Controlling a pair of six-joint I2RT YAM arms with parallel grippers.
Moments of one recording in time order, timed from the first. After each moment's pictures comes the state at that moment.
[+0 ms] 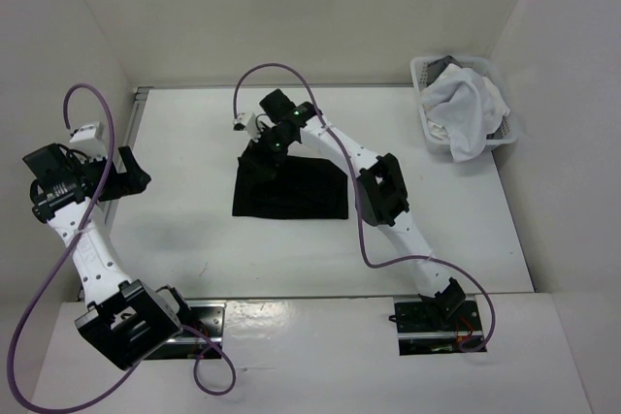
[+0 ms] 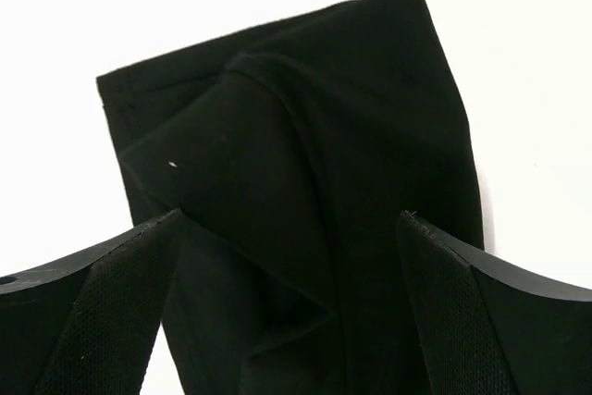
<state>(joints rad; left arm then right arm) 0.70 1.09 1.07 -0.77 0.58 0.26 0.71 2.53 2.43 -0.93 -0.46 -0.41</state>
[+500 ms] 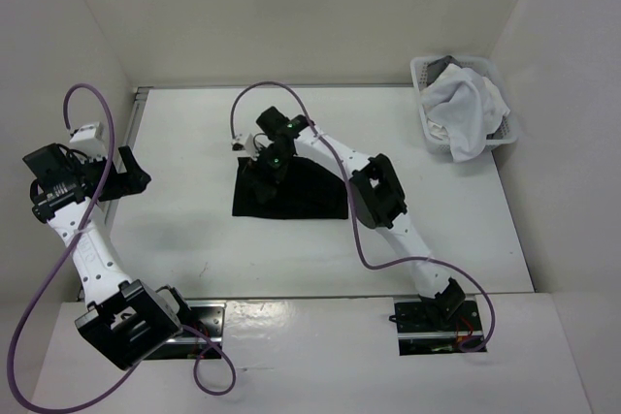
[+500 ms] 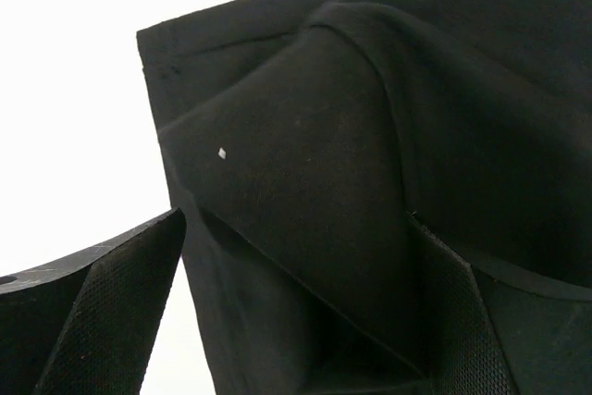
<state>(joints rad) 0.70 1.09 1.07 -0.77 0.58 0.26 0.74 2.53 2.30 -0.93 -0.54 -0.43</state>
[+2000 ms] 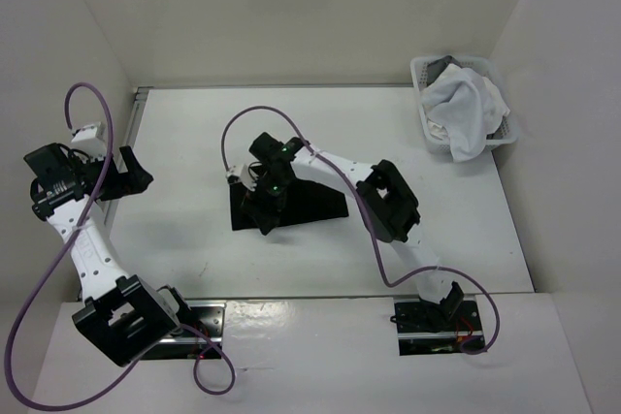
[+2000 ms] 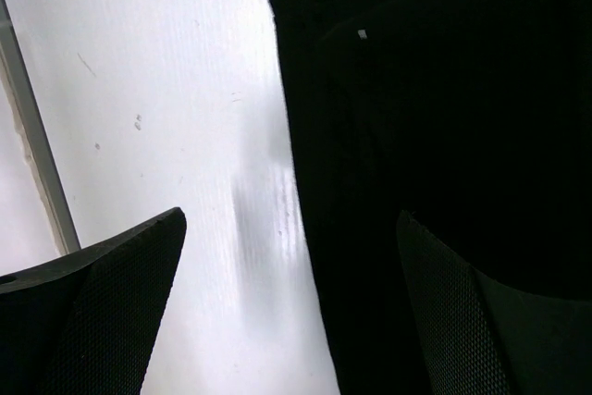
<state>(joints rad) 0.70 1.11 1.07 -0.77 0.61 0.26 0.85 2.29 1.92 -0.86 -0.57 -0.43</state>
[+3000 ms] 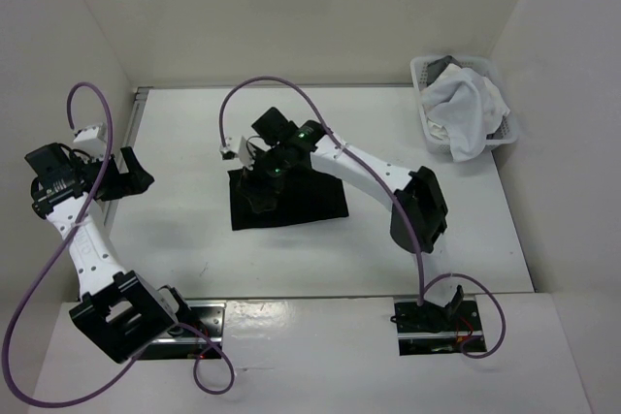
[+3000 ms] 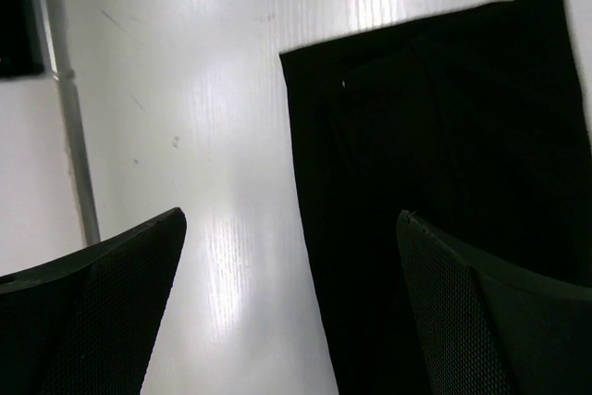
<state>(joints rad) 0.70 1.13 1.07 -0.78 0.62 0.28 0.88 2.05 1.93 -0.82 -0.49 -0.43</state>
